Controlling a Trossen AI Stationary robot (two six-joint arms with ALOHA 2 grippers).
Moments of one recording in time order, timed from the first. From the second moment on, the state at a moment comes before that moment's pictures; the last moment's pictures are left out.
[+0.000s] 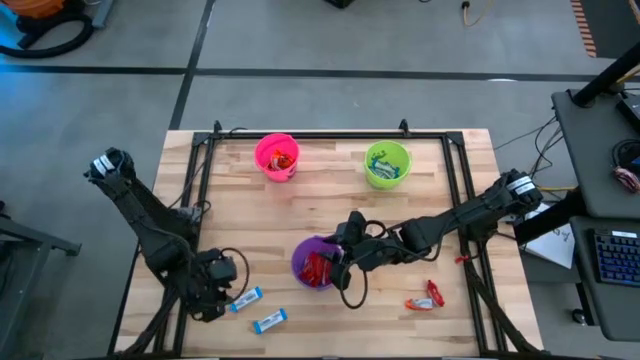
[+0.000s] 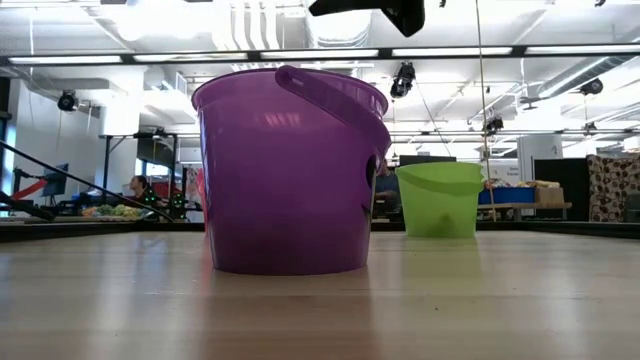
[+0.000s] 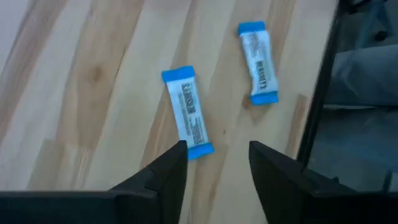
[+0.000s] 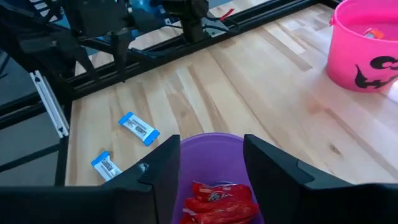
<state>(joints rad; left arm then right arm) -0.90 1.20 0.87 -0.79 -0.17 -1.23 0.37 1.67 1.34 -0.24 0.47 0.57</state>
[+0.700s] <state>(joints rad) -0.98 1.62 0.86 -0.61 -0.28 -1.22 0.37 1.67 1.34 -0.26 0.47 0.58</state>
